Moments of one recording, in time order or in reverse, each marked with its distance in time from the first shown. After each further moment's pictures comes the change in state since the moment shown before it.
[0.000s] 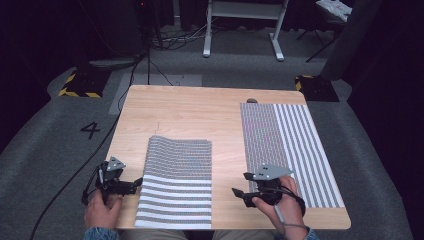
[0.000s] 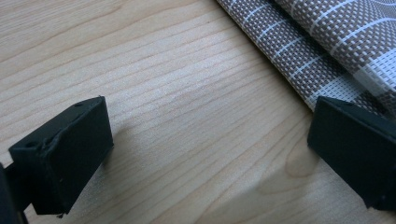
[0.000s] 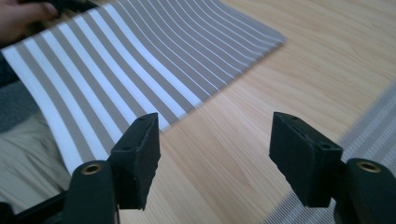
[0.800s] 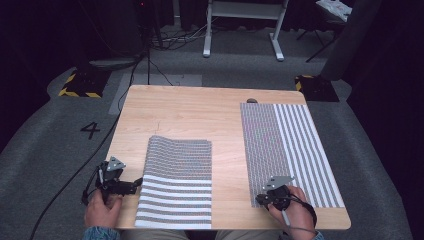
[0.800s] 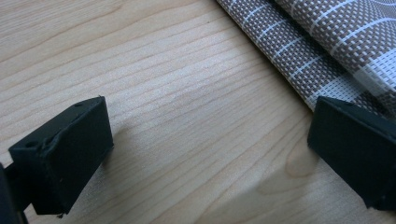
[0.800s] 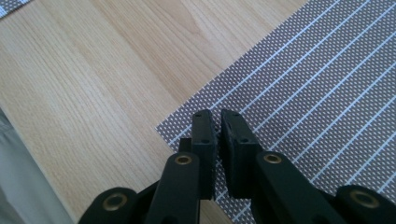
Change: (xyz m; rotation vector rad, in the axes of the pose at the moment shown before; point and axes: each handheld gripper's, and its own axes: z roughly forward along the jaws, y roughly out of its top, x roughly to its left) left arm 0.000 0.000 0.000 -0.001 0.002 0.001; right arm -0.037 -0.071 0.006 0.329 -0.058 -0.010
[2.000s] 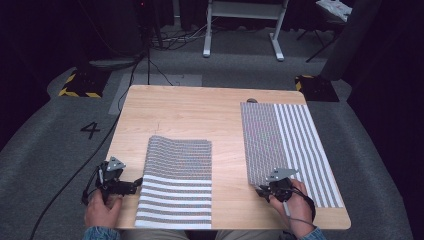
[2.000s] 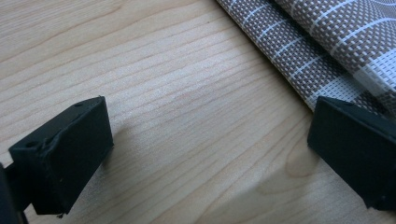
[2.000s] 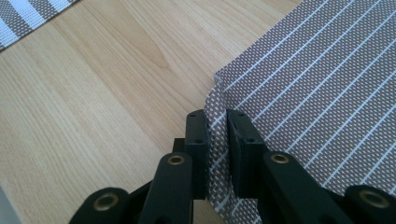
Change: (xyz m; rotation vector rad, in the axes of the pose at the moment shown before) left arm 0.000 0.000 0.000 0.000 0.000 0.000; right arm -0.020 0.007 -0.001 -0.063 -0.003 0.044
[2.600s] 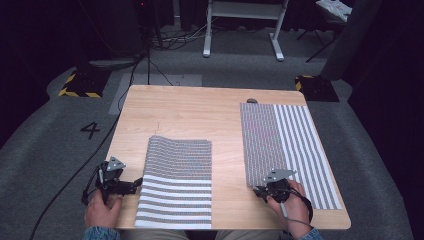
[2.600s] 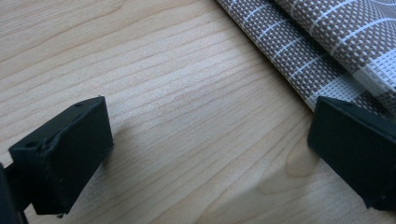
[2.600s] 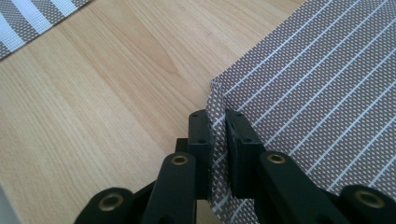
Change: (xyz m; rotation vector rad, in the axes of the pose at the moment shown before) left arm 0.000 0.000 0.000 -0.001 -0.001 -0.001; right arm 0.005 0.002 0.006 -0.011 0.003 0.000
